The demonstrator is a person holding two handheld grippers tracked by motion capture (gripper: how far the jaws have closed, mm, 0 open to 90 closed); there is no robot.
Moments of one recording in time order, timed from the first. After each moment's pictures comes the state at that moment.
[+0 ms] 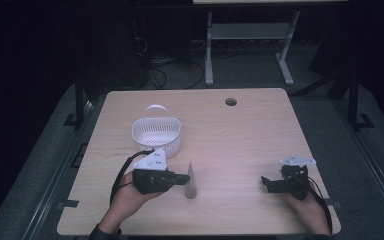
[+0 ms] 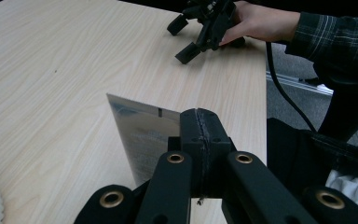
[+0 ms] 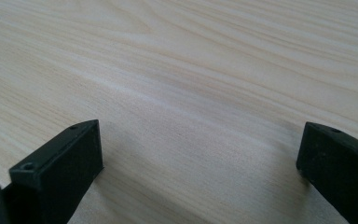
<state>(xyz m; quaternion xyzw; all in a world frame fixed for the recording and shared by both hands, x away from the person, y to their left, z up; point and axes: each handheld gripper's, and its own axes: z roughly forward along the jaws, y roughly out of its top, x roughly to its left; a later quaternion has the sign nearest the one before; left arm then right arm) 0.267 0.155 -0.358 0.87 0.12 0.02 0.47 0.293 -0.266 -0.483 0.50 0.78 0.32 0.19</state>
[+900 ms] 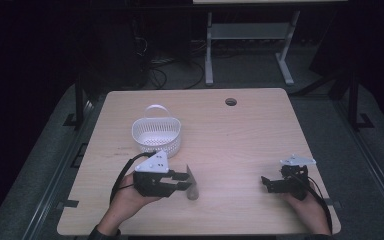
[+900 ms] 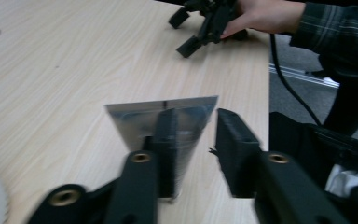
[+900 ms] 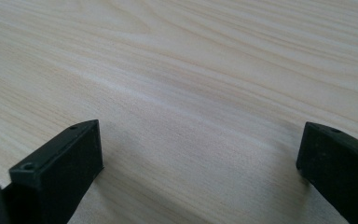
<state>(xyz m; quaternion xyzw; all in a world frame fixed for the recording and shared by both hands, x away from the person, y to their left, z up) 0.263 0.156 -0.356 0.88 0.13 0.04 0.46 0.293 -0.266 -0.483 0.50 0.78 0.32 0.19</state>
